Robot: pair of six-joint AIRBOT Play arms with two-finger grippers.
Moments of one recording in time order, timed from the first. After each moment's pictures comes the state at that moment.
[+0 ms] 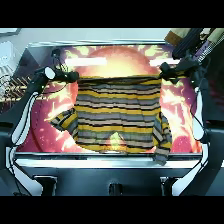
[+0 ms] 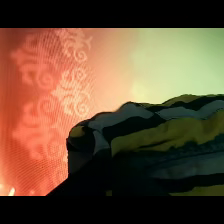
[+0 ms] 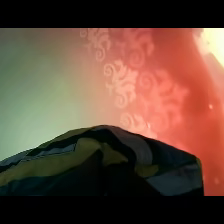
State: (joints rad) left arm -0.11 -1.94 1.82 1.27 -0.75 -1.55; right arm -0.12 -1.99 1.93 2.04 -0.88 -1.31
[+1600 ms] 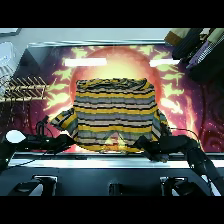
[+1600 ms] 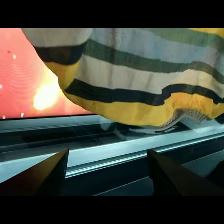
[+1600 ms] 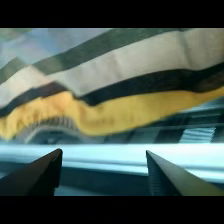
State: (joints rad) left arm 0.02 -0.84 0.47 0.82 -1.20 -1.58; right arm 0.23 -0.85 0.42 2.25 -1.01 -1.13
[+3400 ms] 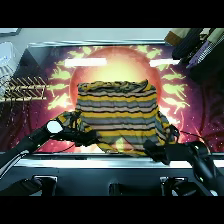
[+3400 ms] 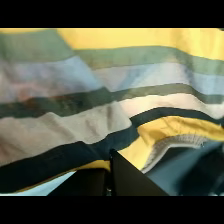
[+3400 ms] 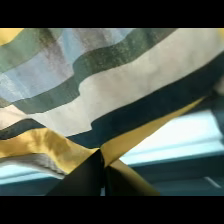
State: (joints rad) left arm -0.48 -1.19 0.69 0.67 -0.96 -1.69; right arm 0.29 -0.61 0.44 1.91 -1.19 -0.83
